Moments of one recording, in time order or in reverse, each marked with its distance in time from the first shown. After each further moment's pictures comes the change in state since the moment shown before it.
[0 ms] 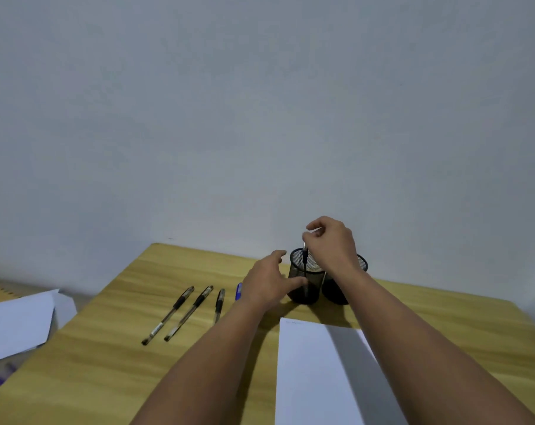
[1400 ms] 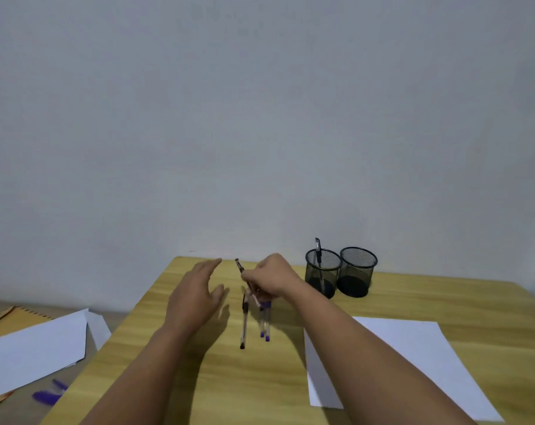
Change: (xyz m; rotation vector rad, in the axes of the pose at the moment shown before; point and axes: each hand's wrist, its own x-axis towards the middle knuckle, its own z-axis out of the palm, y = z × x) left_hand -0.056 -0.121 -0.131 0.302 0.241 0.159; right_hand -0.083 -0.076 0.086 0.206 -0.580 0.184
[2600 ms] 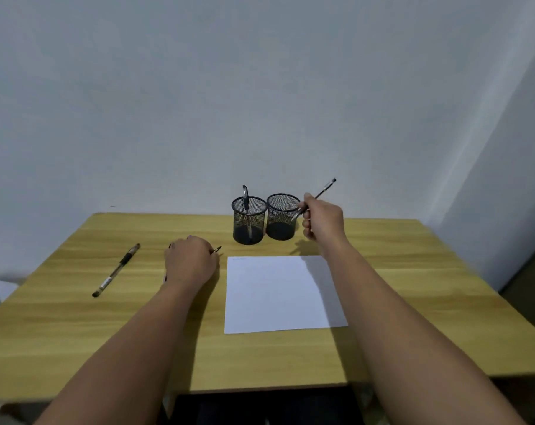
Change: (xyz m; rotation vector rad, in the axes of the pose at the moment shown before) left_hand -0.016 0.125 0.091 0.294 -0.229 -0.137; right_hand -0.063 0.118 -0.177 0.617 0.636 0.050
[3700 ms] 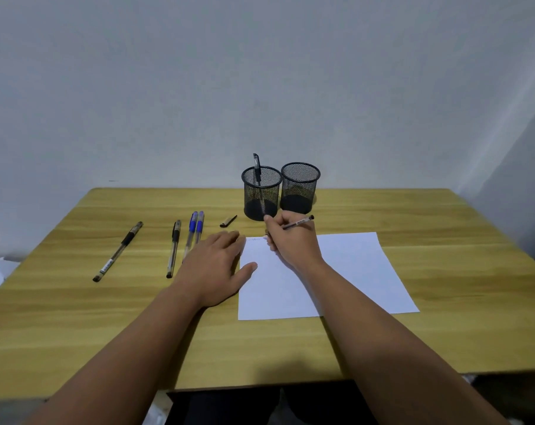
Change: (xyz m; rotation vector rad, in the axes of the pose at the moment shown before) left_hand -0.034 -0.016 0.020 0.066 -0.131 0.526; right_hand -0.014 0.121 0.056 -0.203 -0.238 -0.198
